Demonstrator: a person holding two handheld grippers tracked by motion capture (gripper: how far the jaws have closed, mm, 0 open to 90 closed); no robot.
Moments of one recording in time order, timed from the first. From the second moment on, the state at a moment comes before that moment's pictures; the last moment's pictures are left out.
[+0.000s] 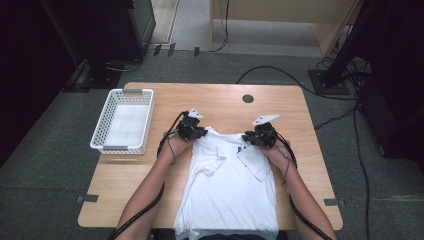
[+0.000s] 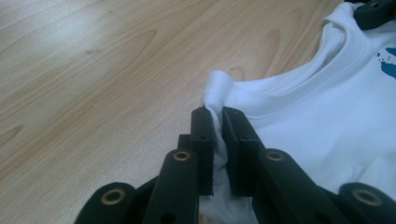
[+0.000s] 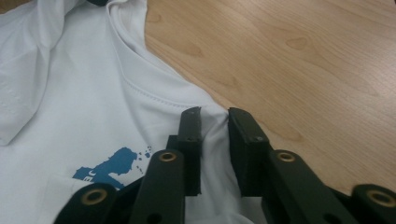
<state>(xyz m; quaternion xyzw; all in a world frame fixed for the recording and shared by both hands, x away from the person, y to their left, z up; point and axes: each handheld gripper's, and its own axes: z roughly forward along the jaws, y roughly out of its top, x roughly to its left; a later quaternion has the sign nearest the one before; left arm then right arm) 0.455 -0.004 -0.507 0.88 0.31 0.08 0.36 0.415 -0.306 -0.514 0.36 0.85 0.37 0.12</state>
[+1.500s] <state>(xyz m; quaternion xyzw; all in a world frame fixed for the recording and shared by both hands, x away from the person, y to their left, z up) 0.493 0.008 -0.475 0.83 0.35 0.12 0.41 0.450 -0.297 -0.479 0.38 0.80 0.40 0.23</state>
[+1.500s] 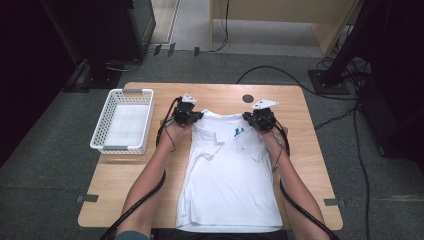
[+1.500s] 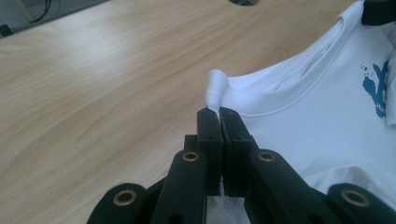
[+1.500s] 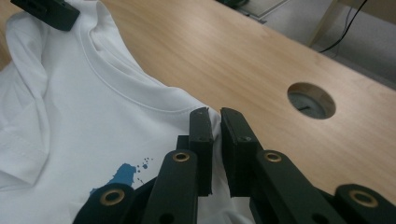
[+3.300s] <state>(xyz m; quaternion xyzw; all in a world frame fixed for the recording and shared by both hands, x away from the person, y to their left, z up) 0.409 0.009 -0.483 0.84 0.33 0.08 0.42 0.370 -0.305 -0.475 0.39 0.81 0.39 0.20</state>
